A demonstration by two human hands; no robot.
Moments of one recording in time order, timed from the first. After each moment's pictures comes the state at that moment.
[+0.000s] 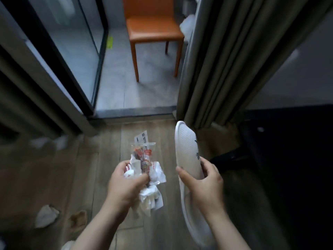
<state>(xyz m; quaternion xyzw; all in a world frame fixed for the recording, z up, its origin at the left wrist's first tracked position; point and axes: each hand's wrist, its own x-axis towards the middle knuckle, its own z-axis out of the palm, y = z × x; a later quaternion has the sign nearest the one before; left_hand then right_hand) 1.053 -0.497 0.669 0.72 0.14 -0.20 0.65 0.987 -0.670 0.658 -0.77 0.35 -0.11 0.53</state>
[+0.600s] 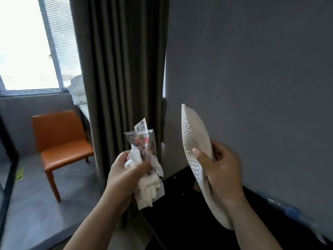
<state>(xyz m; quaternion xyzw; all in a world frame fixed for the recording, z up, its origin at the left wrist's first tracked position) 0.922 -0.679 1.075 0.60 -0.24 -0.24 0.72 0.763 -0.813 1.091 -0.70 0.26 -0.50 0.44</state>
